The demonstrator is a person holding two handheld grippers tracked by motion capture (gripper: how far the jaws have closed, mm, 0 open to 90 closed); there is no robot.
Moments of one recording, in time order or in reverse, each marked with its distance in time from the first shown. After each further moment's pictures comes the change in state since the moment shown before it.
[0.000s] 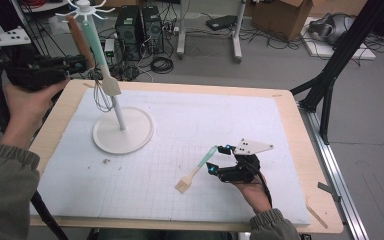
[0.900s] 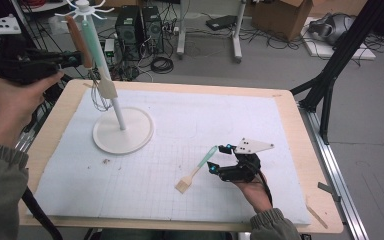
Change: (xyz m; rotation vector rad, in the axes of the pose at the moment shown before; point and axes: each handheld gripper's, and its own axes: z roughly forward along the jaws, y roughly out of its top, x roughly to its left) left arm -0.015 0.023 -0.006 0.033 -0.053 0.034; right arm -0.004 -0.001 0.000 0.003 -0.002 0.004
